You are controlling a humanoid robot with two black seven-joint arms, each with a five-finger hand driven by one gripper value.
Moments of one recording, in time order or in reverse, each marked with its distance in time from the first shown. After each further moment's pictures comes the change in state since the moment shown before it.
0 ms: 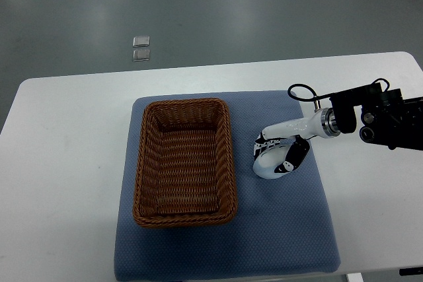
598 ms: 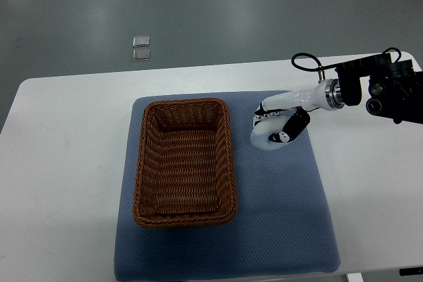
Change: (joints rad) left arm 0.000 0.000 0.000 0.000 0.000 0.000 0.000; right arm 0.105 -0.045 0.048 0.000 0.018 0.034 0.003
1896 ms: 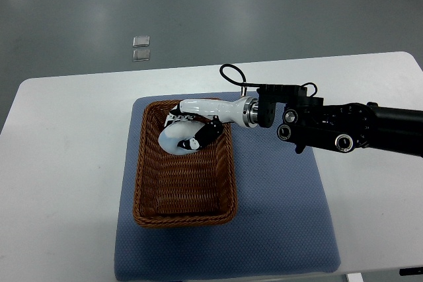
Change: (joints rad) left arm 0.000 0.000 0.000 0.000 0.000 0.000 0.000; right arm -0.214 0.398 0.244 -0.185 0.074 -0.210 0.008
